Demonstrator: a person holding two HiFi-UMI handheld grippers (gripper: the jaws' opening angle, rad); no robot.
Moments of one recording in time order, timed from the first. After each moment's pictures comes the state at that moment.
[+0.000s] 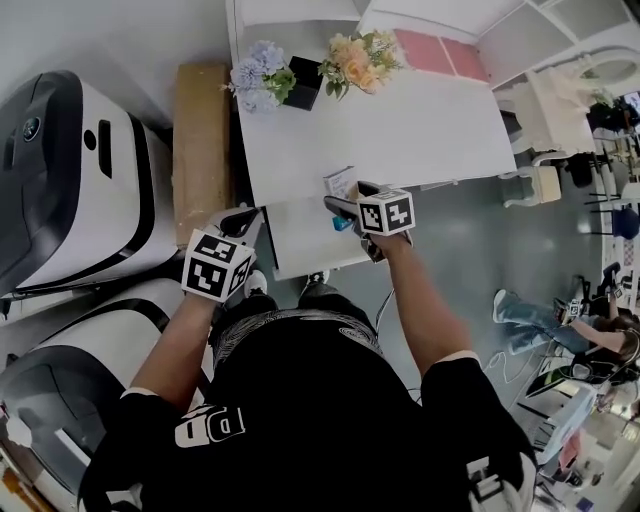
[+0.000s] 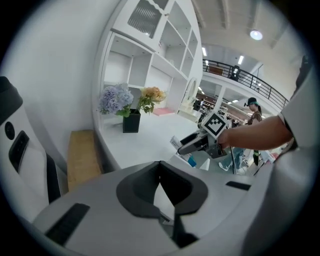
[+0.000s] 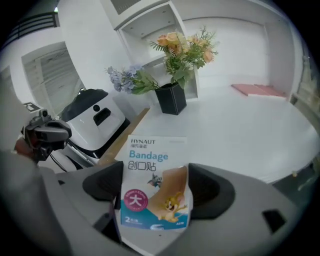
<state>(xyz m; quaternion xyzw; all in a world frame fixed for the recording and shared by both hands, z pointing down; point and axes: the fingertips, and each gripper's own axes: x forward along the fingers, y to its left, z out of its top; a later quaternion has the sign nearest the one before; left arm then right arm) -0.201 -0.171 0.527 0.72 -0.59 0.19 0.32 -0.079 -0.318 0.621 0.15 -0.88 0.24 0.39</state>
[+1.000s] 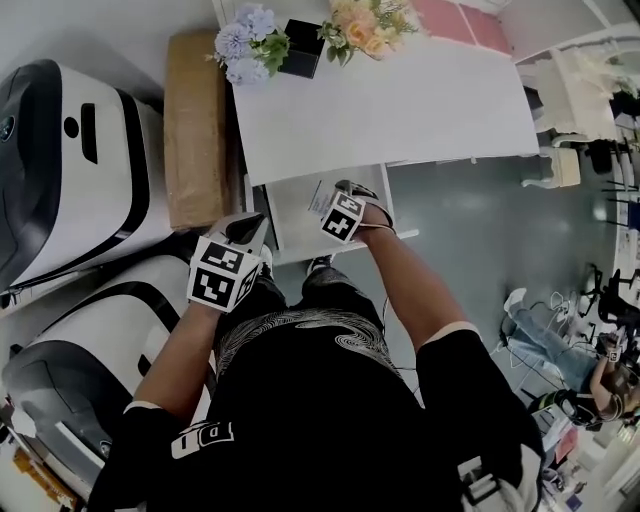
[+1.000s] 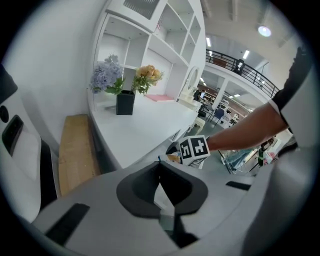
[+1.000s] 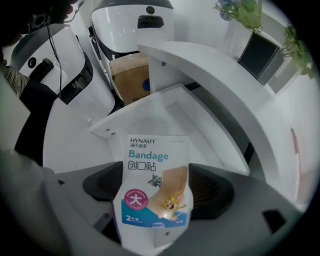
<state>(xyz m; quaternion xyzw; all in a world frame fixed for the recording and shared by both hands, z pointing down) -0.160 -0.157 0.576 0.70 -0.57 0.22 0.36 -0.053 -0.251 0.781 -0.07 -0.77 -0.08 0.63</state>
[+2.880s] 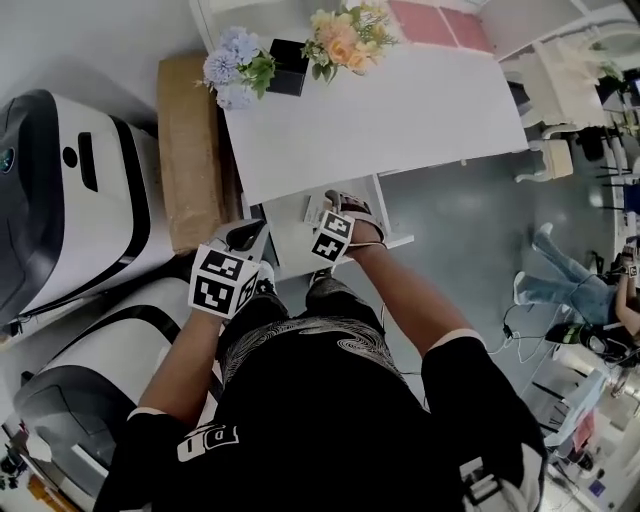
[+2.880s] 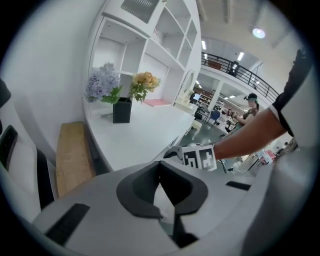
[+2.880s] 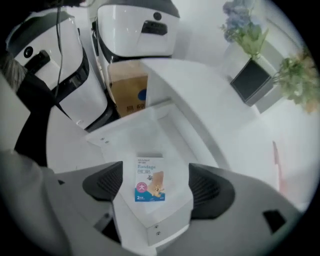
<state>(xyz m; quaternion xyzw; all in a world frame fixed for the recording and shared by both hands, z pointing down) -0.168 -0.178 0.561 0.72 -0.56 0.21 0.35 -0.075 -0.251 0.756 -0.03 -0.78 -0.14 0.61</state>
